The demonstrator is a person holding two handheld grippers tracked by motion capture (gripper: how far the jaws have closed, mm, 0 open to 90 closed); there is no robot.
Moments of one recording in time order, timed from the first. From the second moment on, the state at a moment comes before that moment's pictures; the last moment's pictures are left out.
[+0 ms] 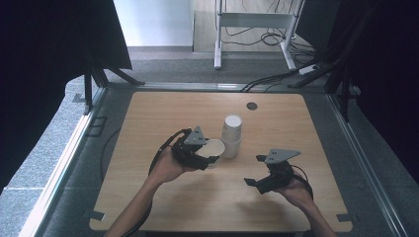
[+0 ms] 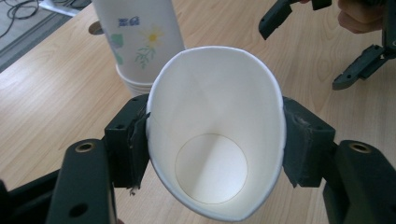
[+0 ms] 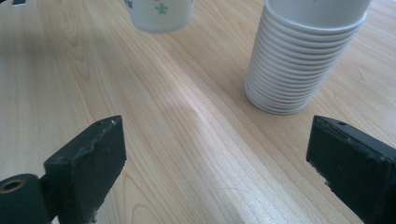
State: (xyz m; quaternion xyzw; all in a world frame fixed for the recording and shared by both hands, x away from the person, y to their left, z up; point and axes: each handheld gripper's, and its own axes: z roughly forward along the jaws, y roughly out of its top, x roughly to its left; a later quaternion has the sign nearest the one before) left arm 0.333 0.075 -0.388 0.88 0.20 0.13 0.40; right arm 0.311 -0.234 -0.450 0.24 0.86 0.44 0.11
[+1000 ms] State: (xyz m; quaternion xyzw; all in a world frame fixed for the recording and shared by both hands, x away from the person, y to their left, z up) left arm 0.352 0.112 -0.387 0.86 0.28 0.19 0.38; right arm 0.305 -0.243 -0.465 0.28 0.85 0.42 0.14
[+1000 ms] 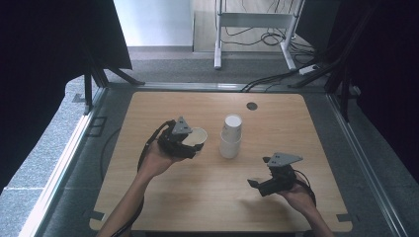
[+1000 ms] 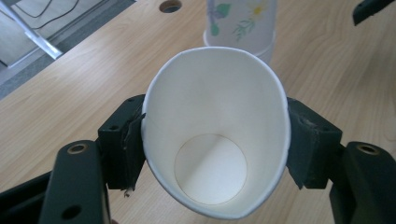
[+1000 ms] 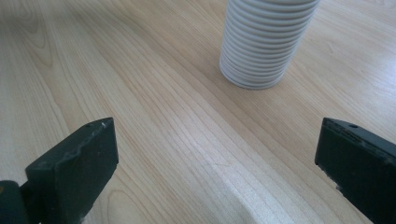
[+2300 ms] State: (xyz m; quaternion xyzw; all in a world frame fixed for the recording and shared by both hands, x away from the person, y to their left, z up) left arm 0.394 0.157 -0.454 0.80 0.41 0.22 0.37; right arm 0.308 -0.251 -0.486 0.30 0.86 0.38 0.15
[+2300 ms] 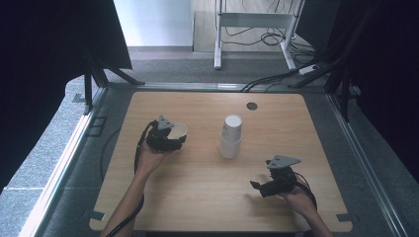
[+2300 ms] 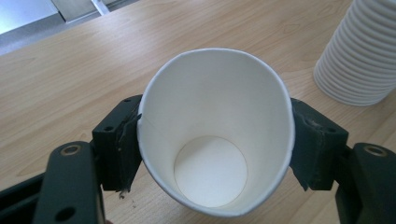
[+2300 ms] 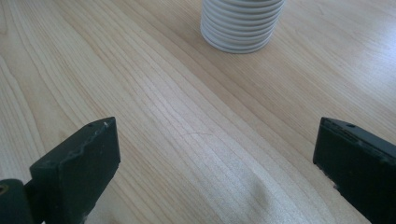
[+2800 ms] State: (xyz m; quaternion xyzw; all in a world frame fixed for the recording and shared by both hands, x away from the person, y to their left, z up) left arm 0.397 0.154 -0.472 0.80 0.42 0.22 0.36; right arm 0.312 -0.254 -0.492 0.31 0.86 0.38 0.13
